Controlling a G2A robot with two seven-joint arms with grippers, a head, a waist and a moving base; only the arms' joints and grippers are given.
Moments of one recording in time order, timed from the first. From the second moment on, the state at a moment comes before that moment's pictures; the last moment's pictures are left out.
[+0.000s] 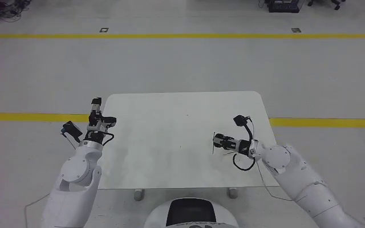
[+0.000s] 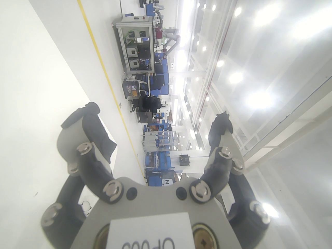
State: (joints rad) left arm 1.73 -1.15 -1.60 -1.80 -0.42 0.00 0.00; right arm -1.37 -0.95 1.06 -1.46 -0.08 -0.34 0.66
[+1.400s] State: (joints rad) left arm 1.73 -1.15 -1.60 -1.80 -0.42 0.00 0.00; right arm -1.61 -0.97 1.07 -1.62 0.02 -0.34 0.23
